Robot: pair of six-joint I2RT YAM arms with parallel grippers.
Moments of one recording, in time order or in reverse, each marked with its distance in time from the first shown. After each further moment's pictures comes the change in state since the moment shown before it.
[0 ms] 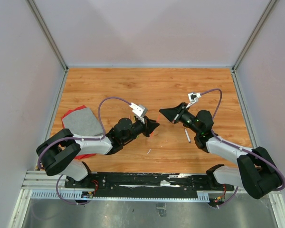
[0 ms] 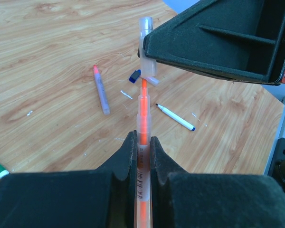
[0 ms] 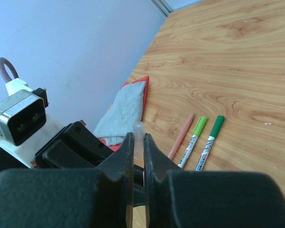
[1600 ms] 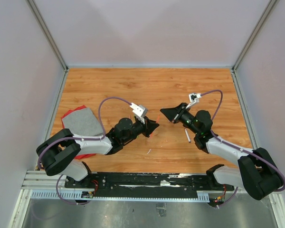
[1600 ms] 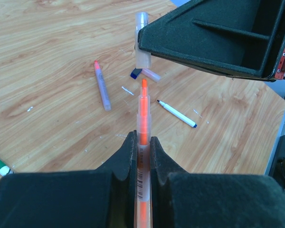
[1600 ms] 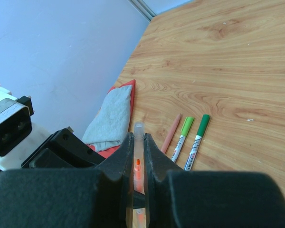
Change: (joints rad) left arm 0.000 0.000 0.000 -0.018 0.000 0.000; right arm 0.013 -0.013 0.000 -0.052 0.095 -0.022
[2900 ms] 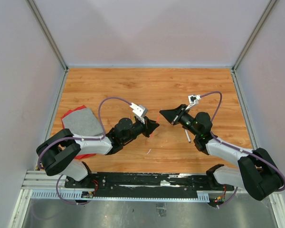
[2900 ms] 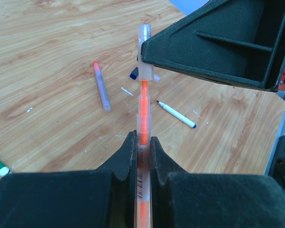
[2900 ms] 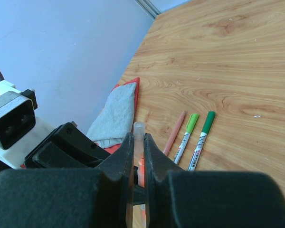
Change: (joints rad) left arm -0.001 0.000 0.000 0.003 0.000 0.000; right arm 0.020 -0.005 -0.024 0.029 -0.003 0.013
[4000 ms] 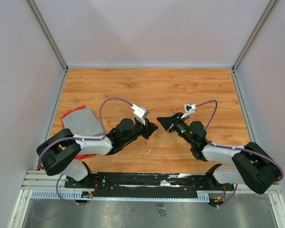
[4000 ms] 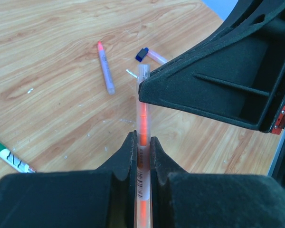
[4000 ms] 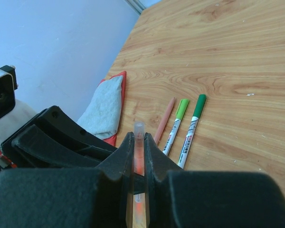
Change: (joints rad) left arm -0.005 0.002 -0.001 -0.058 0.000 0.000; right arm 0.137 0.055 -0.112 0.137 0.177 -0.018
